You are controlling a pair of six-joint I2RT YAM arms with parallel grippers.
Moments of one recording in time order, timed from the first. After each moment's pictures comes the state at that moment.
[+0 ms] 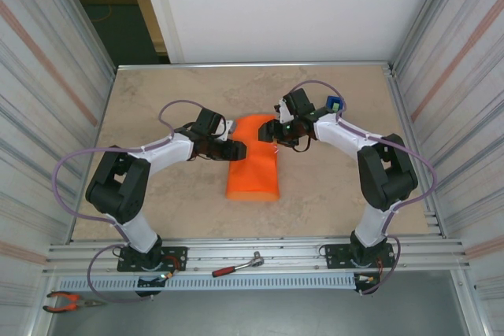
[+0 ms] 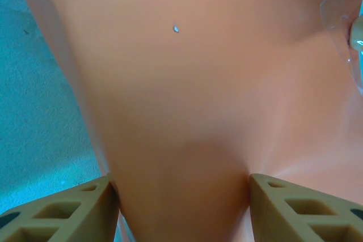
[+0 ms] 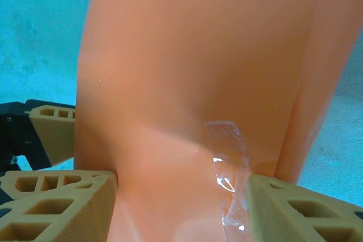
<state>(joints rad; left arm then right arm) -0.50 1.70 1.00 -0.32 0.38 -0.36 0.49 1.78 1.24 -0.47 -0.42 0.54</state>
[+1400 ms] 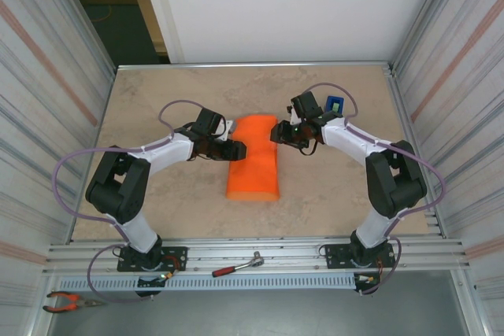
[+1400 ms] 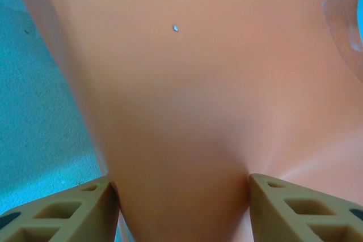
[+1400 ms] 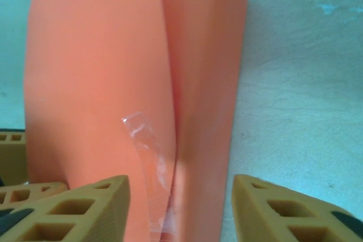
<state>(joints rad) -0.50 1.70 1.00 -0.32 0.38 -0.36 0.46 1.70 1.16 -0.46 -0.29 0.60</state>
